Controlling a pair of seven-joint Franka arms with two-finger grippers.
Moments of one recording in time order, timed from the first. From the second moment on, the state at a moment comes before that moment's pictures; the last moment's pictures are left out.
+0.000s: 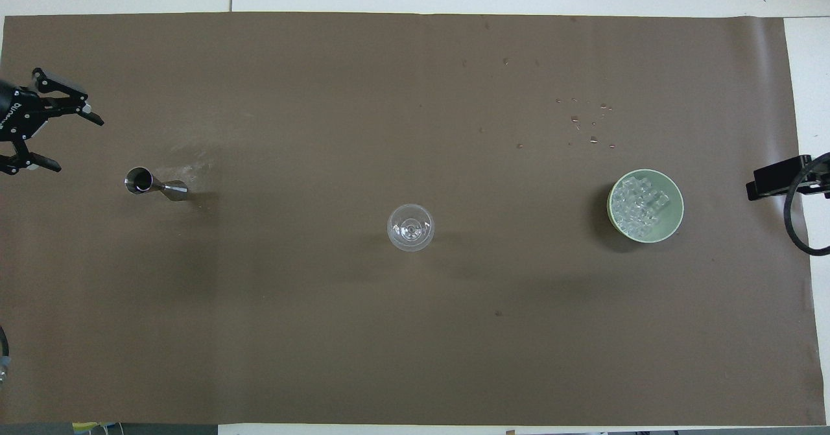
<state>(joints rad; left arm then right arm) 0.04 0.40 0.17 -1.36 -0.31 1.50 -0.59 -0.02 -0.07 -0.06 -1.65 0.00 1.50 -0.07</state>
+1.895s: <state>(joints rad) 0.16 0.25 0.26 -2.21 -1.17 1.90 -0.72 -0.02 -0.07 -0.06 -1.65 0.00 1.50 -0.07</state>
